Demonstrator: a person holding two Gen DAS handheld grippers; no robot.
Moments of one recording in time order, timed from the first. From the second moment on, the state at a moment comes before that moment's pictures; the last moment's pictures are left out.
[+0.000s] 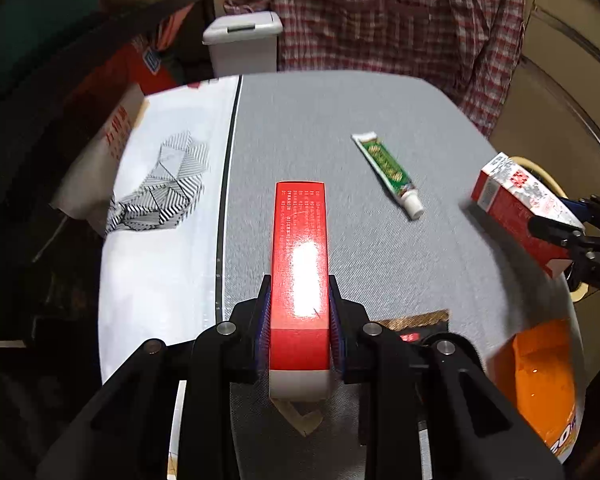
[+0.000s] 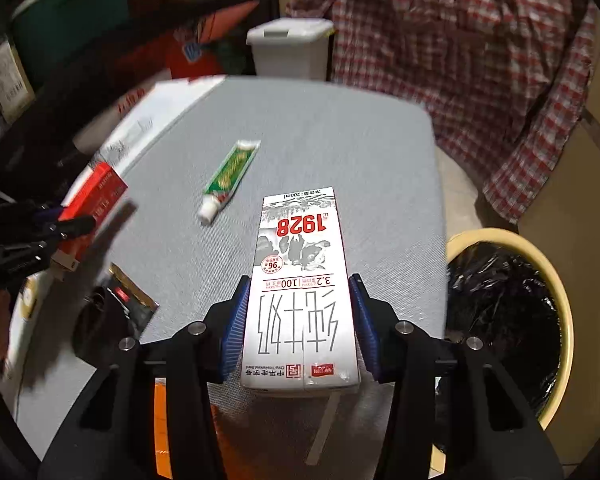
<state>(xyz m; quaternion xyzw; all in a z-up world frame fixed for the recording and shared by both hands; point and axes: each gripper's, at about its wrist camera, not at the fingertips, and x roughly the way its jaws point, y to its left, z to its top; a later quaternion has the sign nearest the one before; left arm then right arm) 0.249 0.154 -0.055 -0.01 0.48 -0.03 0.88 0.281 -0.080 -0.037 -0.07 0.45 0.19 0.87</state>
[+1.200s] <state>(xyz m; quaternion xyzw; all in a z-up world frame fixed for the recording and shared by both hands) 0.193 0.072 0.057 -0.01 0.32 0.01 0.95 0.215 -0.216 0.058 0.02 0.29 0.14 0.95</state>
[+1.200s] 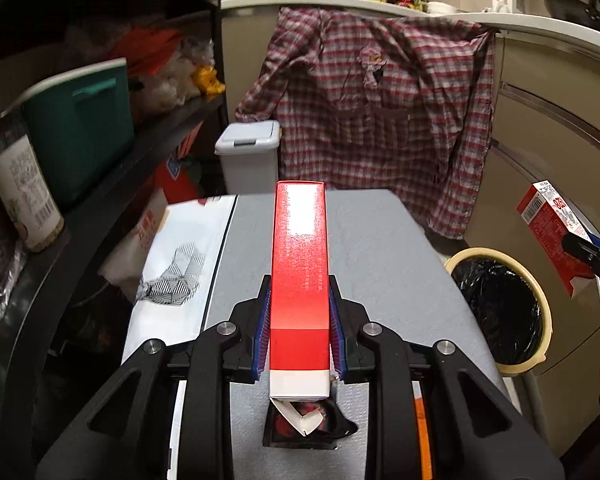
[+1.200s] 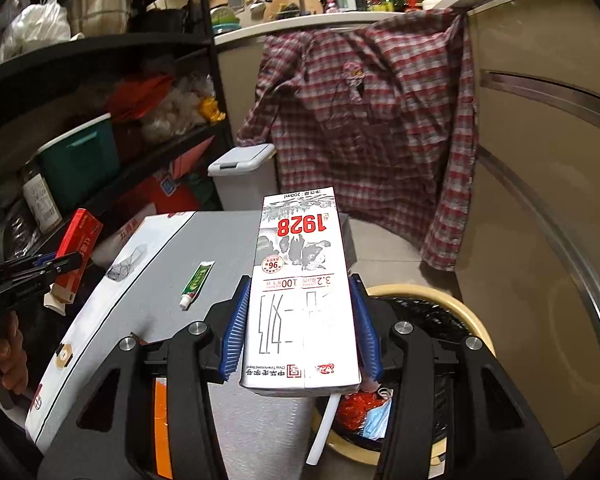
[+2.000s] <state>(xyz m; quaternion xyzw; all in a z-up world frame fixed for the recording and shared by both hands) 0.179 -0.031 0.063 0.02 0.30 -0.05 0.95 0.220 -0.261 0.069 0.02 0.27 0.10 0.96</state>
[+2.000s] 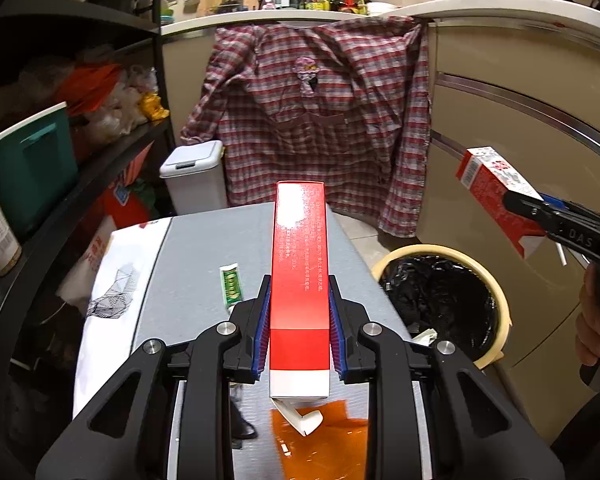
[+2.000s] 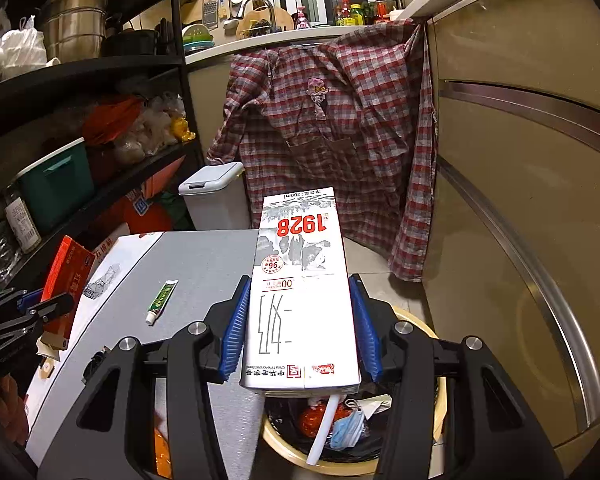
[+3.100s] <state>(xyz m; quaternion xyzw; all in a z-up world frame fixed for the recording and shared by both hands) 0.265 -0.172 0.034 0.01 0.35 -0.13 0.93 0.251 -0.328 0.041 0.04 0.32 0.05 0.94</state>
